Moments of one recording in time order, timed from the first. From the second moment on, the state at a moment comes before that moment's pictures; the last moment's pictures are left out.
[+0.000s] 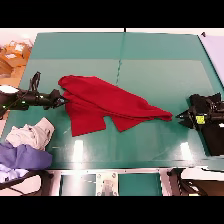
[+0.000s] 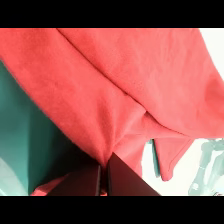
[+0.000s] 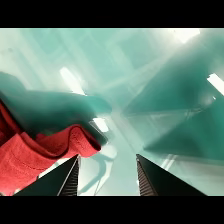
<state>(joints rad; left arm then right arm) 0.21 -1.32 0.88 0.63 -1.07 -1.13 -0.75 -1.50 0.83 -0.97 1.24 1.29</state>
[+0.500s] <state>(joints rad) 0.21 -1.32 0.88 0.62 -1.07 -1.13 -0.59 -1.51 0.78 -0.90 1.19 1.28</state>
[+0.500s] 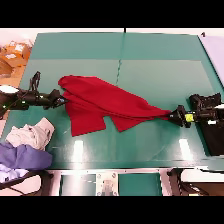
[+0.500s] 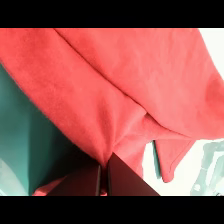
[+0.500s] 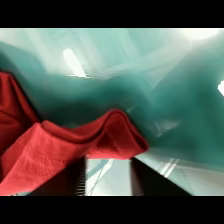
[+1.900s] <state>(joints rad) 0.21 -1.31 0.96 0.62 -1.15 -1.08 -0.55 -1.01 0.67 -0.84 1.12 1.20</state>
